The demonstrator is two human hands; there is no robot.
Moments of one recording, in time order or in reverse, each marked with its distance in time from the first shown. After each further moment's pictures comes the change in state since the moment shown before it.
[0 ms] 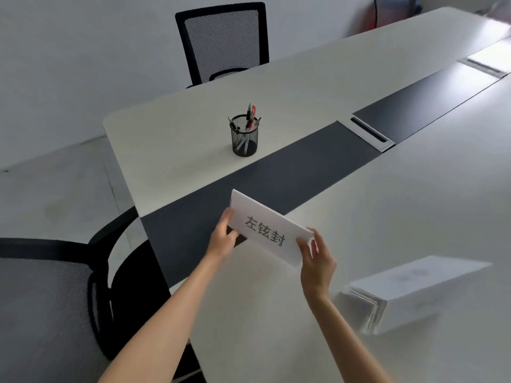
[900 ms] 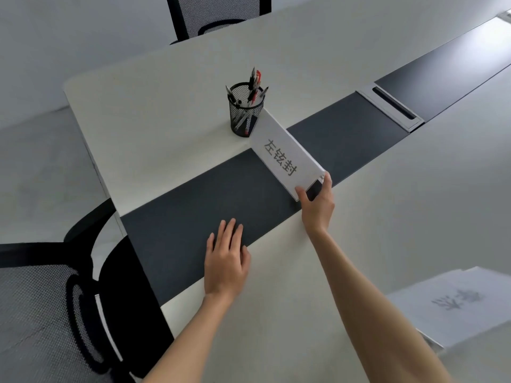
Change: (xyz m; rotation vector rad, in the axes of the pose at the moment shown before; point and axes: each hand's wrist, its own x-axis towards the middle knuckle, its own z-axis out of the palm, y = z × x) left_hand 0.013 -0.070 0.017 0.953 0.175 0.276; right_hand 0.131 0.015 0.081 -0.281 -0.010 0.006
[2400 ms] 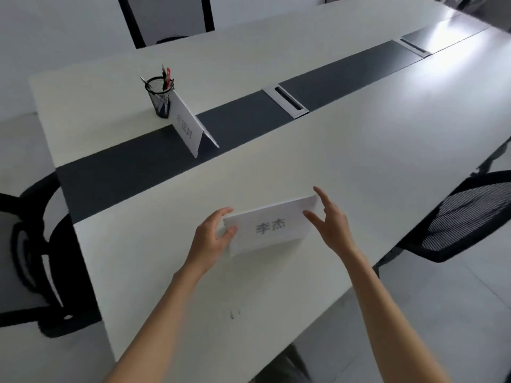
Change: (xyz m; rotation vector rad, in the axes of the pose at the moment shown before) left_hand -0.147 0.258 -0.030 -0.745 -0.095 -0.025; right_hand -0.057 0.094 -0.386 -0.262 -0.354 -0.253
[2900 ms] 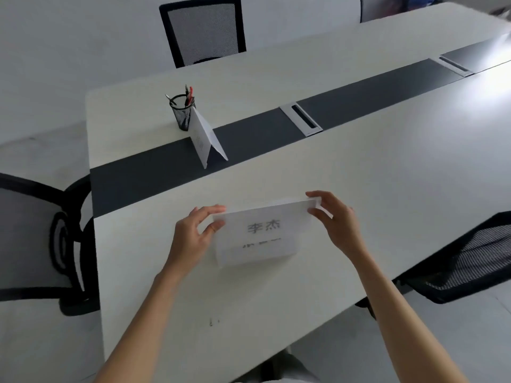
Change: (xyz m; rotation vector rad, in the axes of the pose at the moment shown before) left_hand -0.009 0.072 0.003 0.068 0.251 0.094; right_hand 0.043 0.013 -0.058 0.209 -0.037 -0.275
